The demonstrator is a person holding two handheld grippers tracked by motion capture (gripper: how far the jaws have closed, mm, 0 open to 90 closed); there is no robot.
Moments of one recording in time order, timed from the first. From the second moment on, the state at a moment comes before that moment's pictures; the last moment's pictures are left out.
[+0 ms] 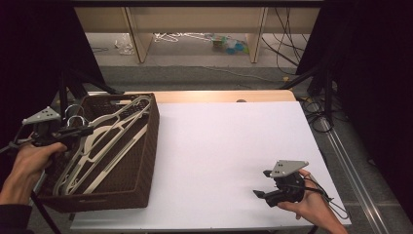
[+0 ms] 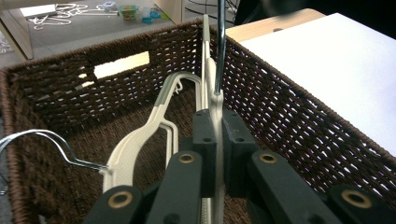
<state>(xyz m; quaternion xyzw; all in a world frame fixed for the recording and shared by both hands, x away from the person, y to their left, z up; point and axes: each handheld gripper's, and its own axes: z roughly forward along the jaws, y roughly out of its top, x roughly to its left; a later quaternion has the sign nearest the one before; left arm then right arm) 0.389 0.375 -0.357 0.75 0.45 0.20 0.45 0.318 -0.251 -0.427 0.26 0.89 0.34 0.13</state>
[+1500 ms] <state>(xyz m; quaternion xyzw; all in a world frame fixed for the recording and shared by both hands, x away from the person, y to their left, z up) 0.411 0.372 -0.404 0.71 0.54 0.24 0.38 0.318 -0.251 -0.426 0.26 0.89 0.34 0.12</state>
